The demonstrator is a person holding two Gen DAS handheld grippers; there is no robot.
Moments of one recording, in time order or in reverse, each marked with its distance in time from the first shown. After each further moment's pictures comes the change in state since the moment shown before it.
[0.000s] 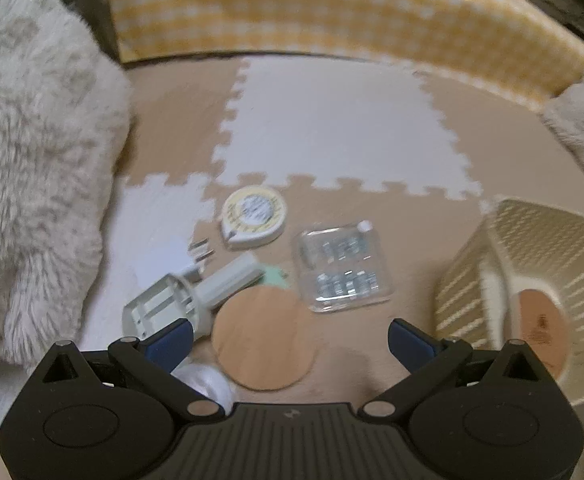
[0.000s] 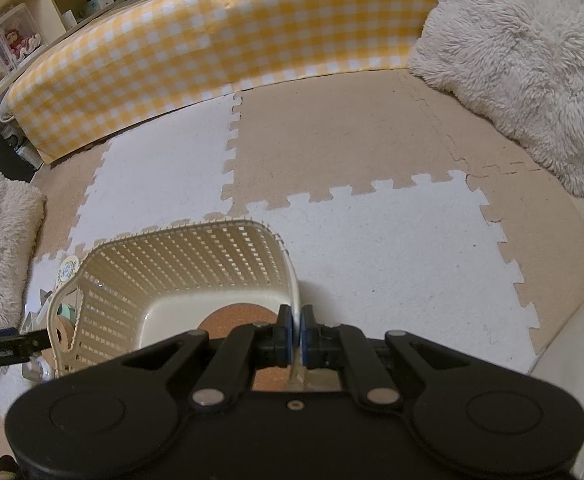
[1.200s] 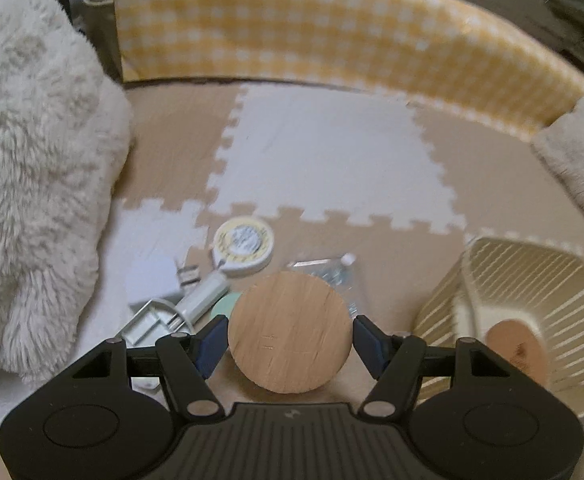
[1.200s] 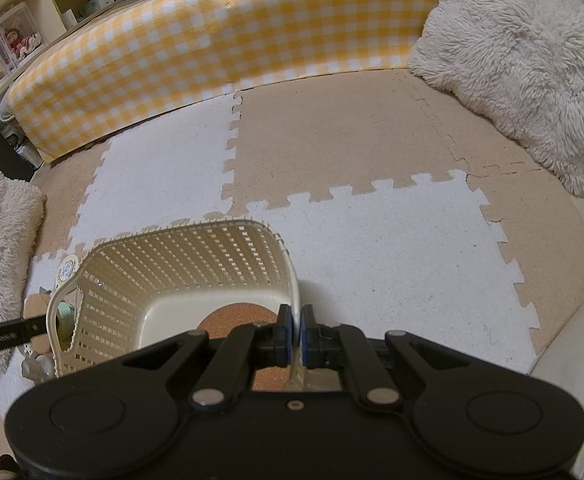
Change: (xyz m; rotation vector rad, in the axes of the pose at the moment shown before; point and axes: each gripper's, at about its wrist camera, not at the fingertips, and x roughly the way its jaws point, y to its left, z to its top) left arm -0.022 -0.002 0.011 -0.030 -0.090 -0.055; right arm 0.000 0.000 0.000 0.001 0.000 0.000
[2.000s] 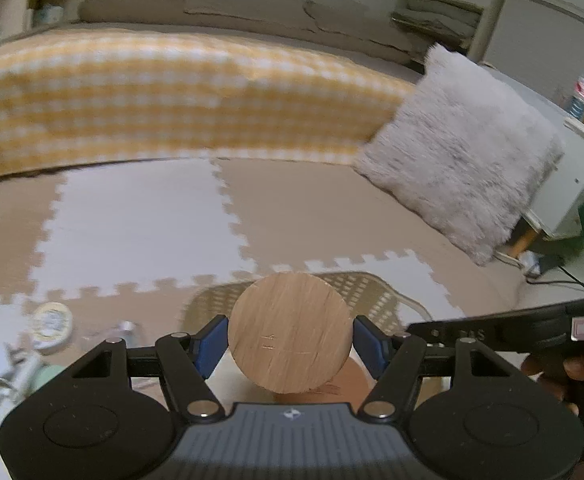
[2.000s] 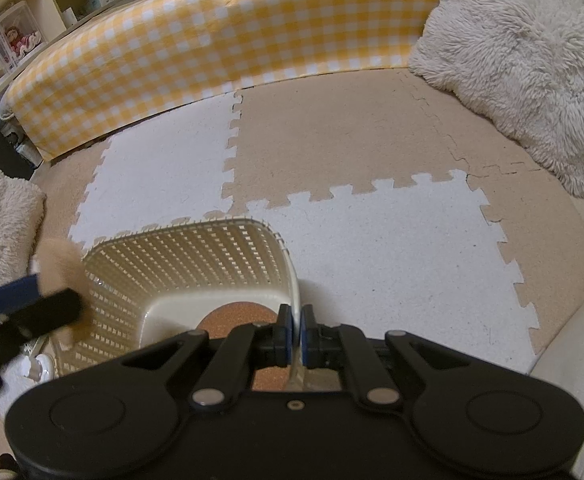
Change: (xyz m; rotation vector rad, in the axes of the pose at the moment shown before) left arm -0.039 -0.120 -0.012 0.213 -0.155 -0.378; right arm 0.000 0.001 0.000 -0.004 0.005 -0.001
